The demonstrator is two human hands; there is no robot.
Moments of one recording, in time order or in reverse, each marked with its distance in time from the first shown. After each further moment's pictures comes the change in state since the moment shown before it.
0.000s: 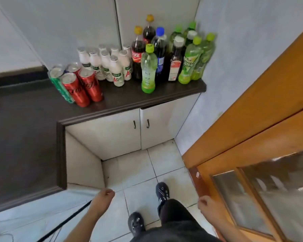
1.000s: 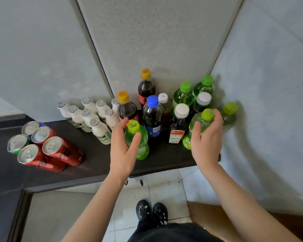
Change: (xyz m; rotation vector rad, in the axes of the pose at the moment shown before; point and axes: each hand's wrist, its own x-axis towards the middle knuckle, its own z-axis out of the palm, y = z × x) left_hand 0.090 0.441 -0.072 -0.370 0.641 0.814; right_hand 0.208 -0.355 -0.295 0.448 0.892 -0.772
